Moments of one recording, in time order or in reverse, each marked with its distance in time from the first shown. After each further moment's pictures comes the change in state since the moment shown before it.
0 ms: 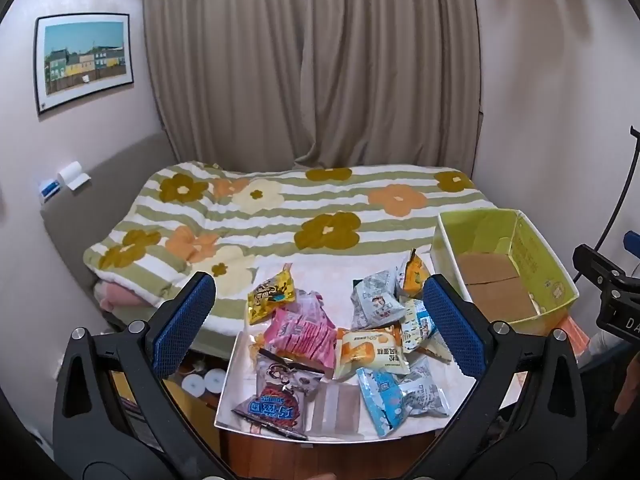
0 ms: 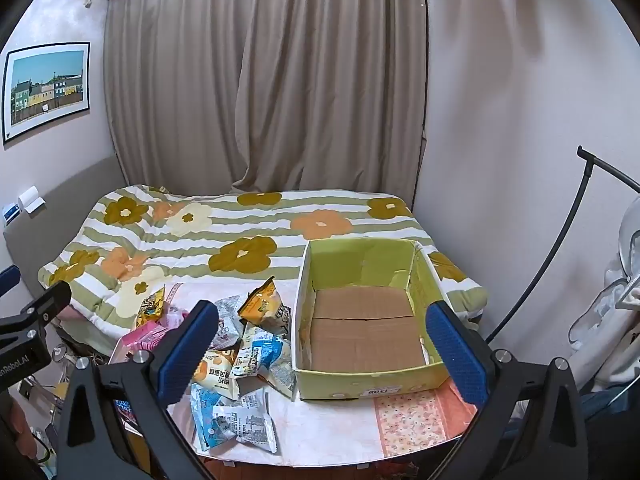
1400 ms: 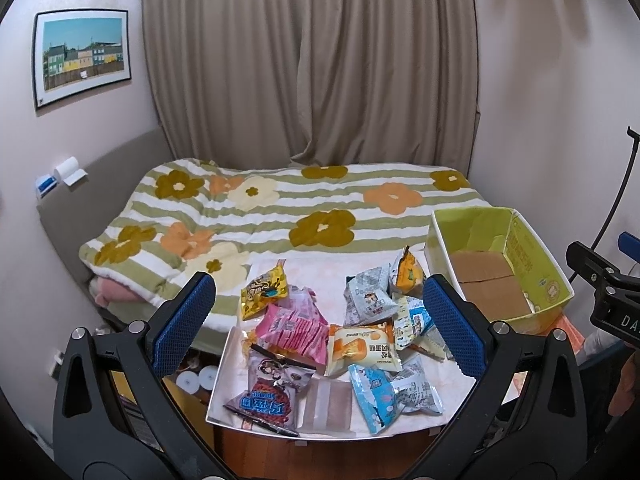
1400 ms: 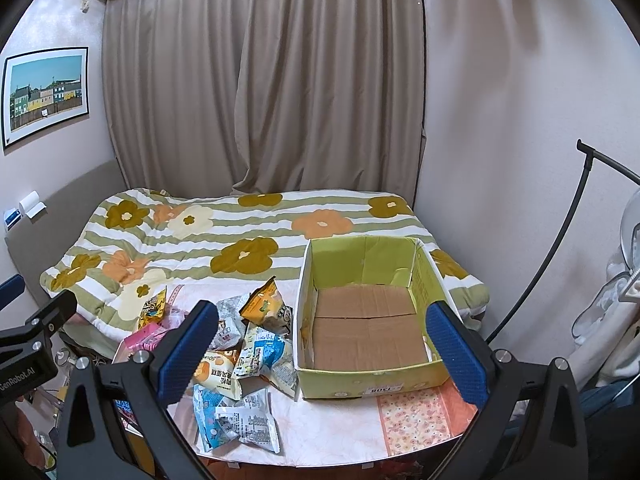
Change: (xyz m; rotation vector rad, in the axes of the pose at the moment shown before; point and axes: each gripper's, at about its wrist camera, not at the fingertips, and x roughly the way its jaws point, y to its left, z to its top) left arm -0.009 -0.007 -0.003 0.009 -0.022 0.004; right arm 0.000 -0.003 -0.002 0.002 -0.005 0.004
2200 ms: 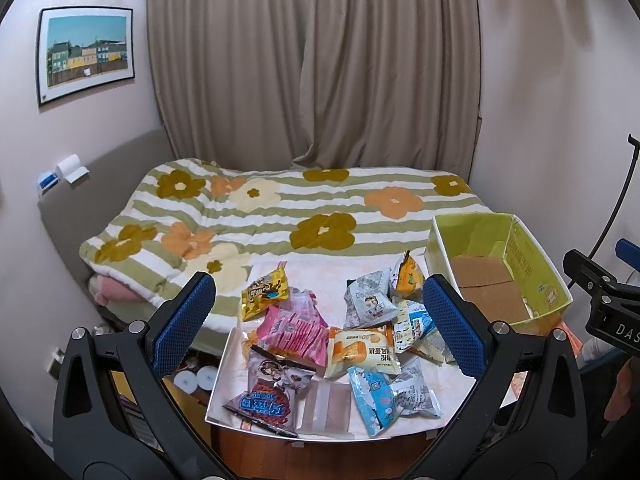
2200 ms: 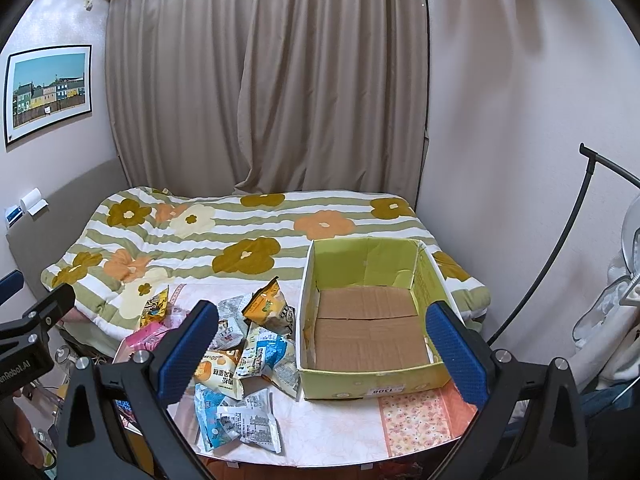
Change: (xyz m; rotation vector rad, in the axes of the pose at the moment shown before) left arm 0.000 0.001 0.004 -0.013 -0.006 0.002; right arm 0.000 0.005 0.001 0.003 0.000 0.002
